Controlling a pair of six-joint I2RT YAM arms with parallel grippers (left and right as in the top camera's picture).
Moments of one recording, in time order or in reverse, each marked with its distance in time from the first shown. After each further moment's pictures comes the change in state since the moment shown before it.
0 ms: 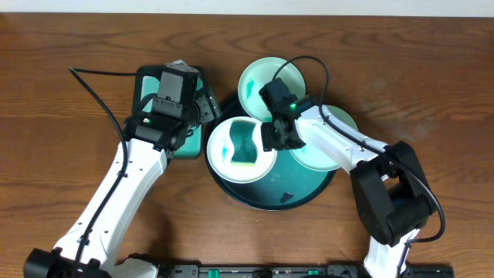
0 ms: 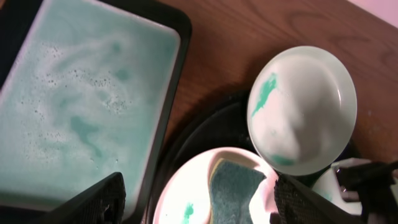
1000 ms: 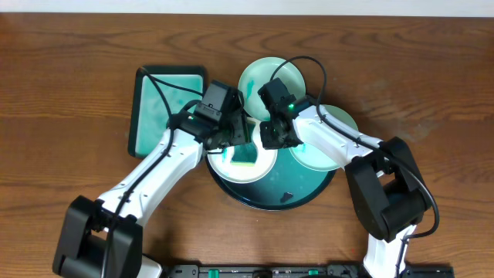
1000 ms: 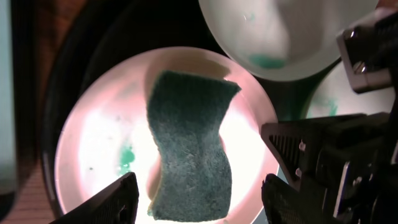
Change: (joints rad) left arm -0.165 0.193 -0.037 0.014 0.185 -0.005; right arm -0.003 0.033 -0.001 0.050 0.006 -0.021
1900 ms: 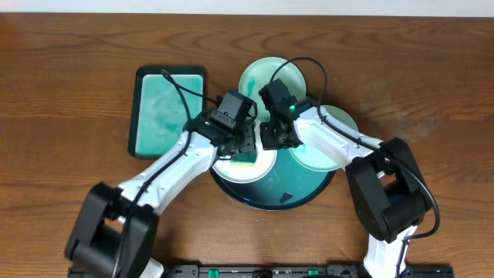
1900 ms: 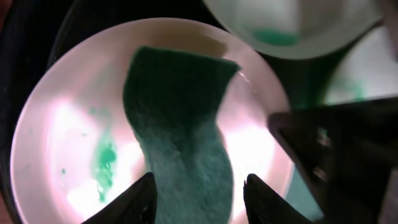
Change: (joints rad) left arm -0.064 0.063 -0.031 0.056 -0.051 -0.003; right arm -0.002 -0.004 -0.019 0.026 -0.016 -0.005
